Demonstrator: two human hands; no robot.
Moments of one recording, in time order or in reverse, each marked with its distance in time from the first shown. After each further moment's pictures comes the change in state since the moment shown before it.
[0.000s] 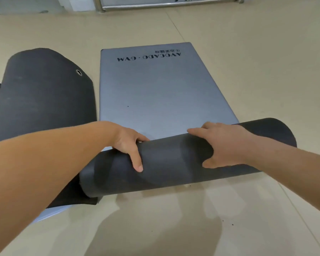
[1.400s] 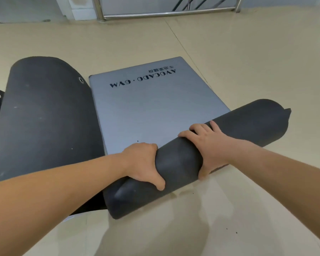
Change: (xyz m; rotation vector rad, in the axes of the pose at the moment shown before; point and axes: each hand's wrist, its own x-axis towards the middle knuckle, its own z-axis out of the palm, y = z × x) left_hand -0.011 0.033 0.053 0.195 0.405 0.093; right_hand 0.046 -0.002 0.015 -0.036 0.052 -0.068
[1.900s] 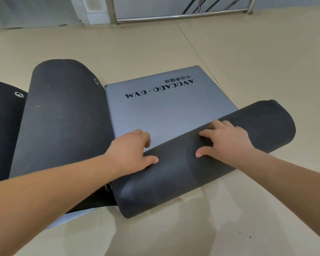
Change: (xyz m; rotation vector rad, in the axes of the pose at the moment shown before) left_hand -0.036 -0.051 -0.012 0.121 0.342 -0.049; right_hand 0.000 -0.018 -0.009 0.061 0.171 0.258
